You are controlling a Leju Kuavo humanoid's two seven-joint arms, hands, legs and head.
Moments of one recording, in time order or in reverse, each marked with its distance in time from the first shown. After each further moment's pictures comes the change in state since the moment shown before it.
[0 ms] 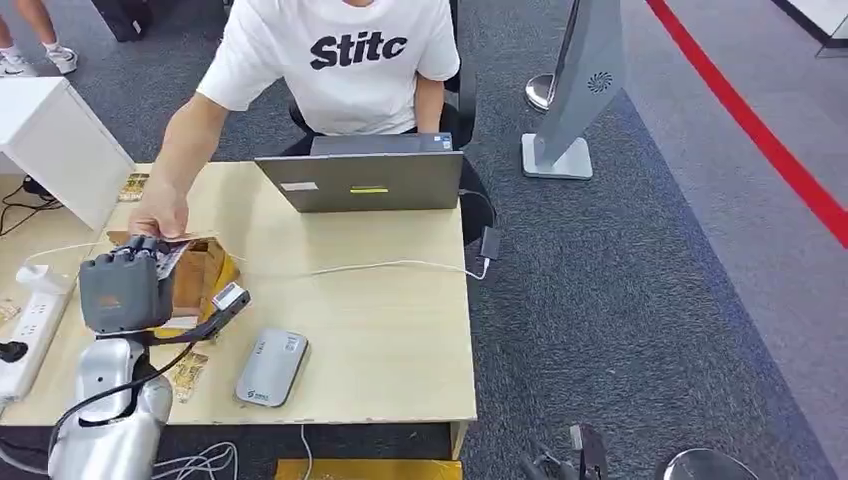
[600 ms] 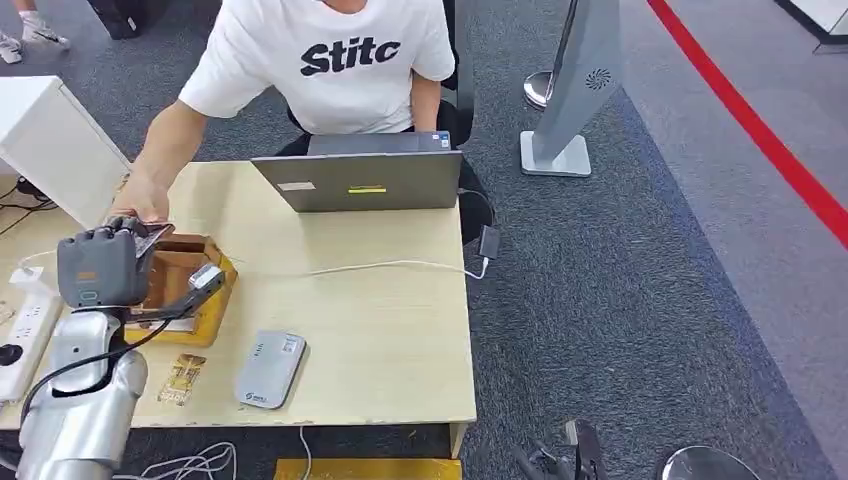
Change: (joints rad) left arm -0.122 0.095 0.000 0.163 0.000 -0.016 0.037; right arm -0.010 0.003 0.022 0.000 0.002 0.010 0.012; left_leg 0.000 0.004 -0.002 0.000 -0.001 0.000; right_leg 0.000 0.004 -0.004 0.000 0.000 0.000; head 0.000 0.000
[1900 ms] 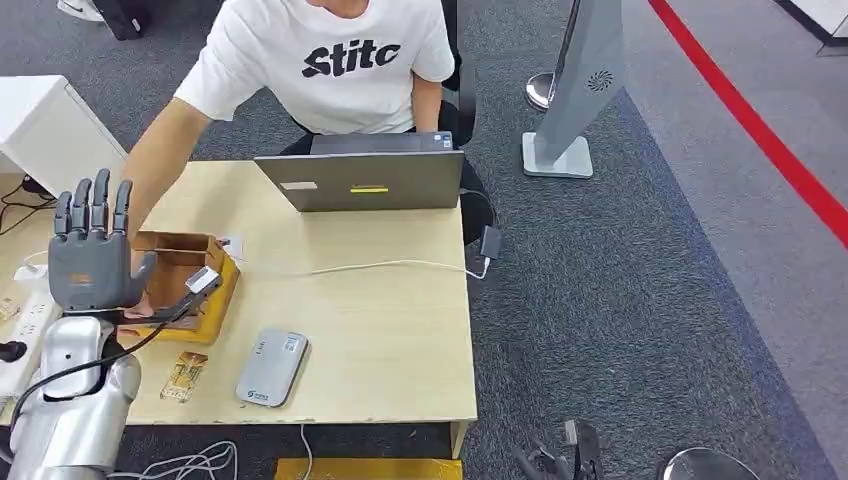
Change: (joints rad) left arm 0.038 0.013 -0.023 -0.084 0.000 0.066 -0.027; right arm -0.002 0.005 0.002 0.000 -0.018 0.000 -0.001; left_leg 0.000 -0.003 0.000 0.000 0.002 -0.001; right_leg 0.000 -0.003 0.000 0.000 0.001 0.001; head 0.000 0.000
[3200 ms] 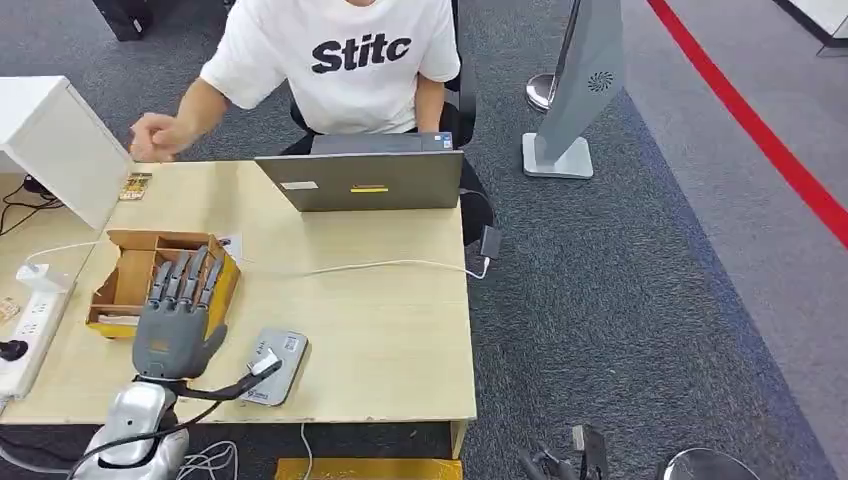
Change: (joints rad) left arm 0.238 -0.052 -0.123 -0.063 0.000 -0.008 -0.051; right arm 0.015 0.000 -0.003 0.000 -0.052 0.010 -0.031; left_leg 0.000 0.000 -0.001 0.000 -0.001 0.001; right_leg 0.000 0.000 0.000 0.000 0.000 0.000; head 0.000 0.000
